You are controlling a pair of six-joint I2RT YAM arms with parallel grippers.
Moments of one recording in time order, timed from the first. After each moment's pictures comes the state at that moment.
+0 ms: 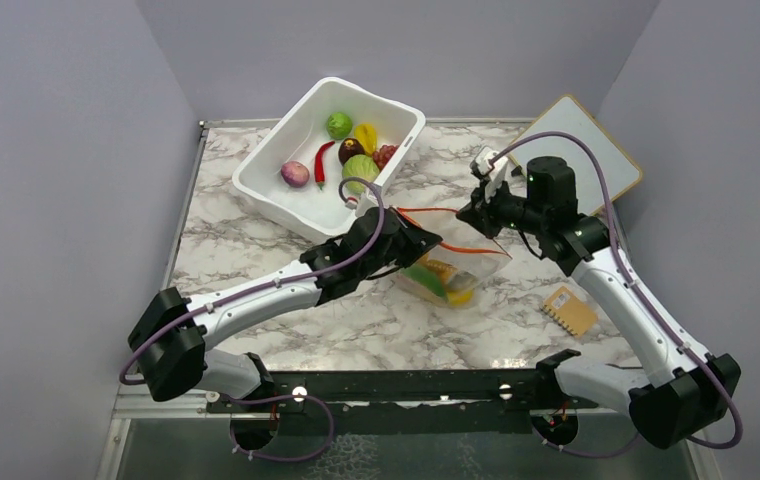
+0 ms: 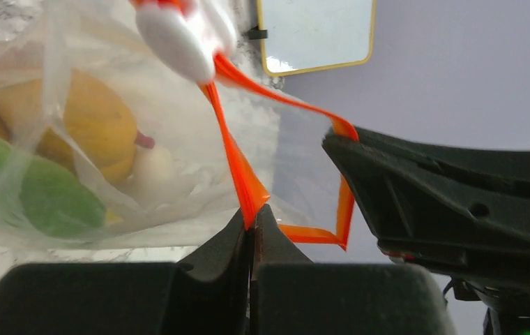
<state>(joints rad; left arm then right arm) -0.96 1.35 0.95 0.00 -0.17 -1.44 0.38 1.13 1.06 -0.43 -0.54 -0.31</state>
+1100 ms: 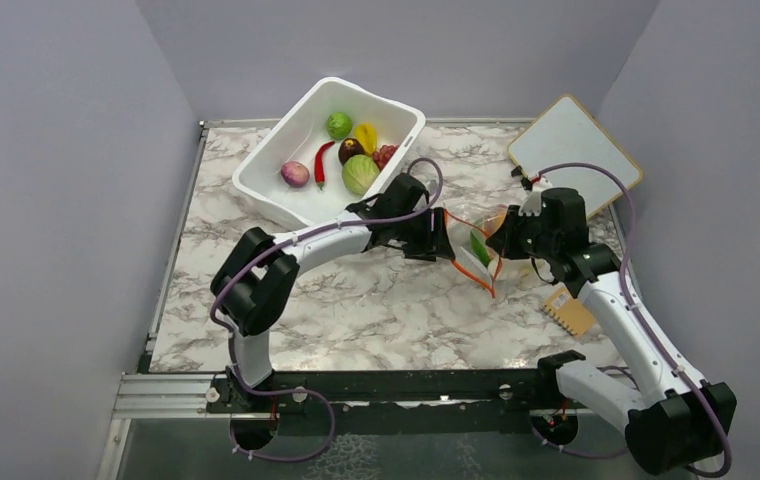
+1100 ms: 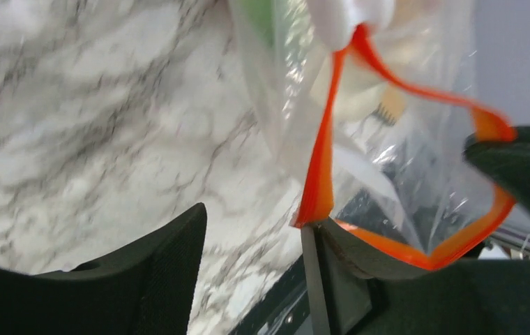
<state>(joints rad) -0.78 1.87 1.38 -0.25 0.43 -0.76 0.24 0.98 0.85 -0.50 -0.19 0.26</state>
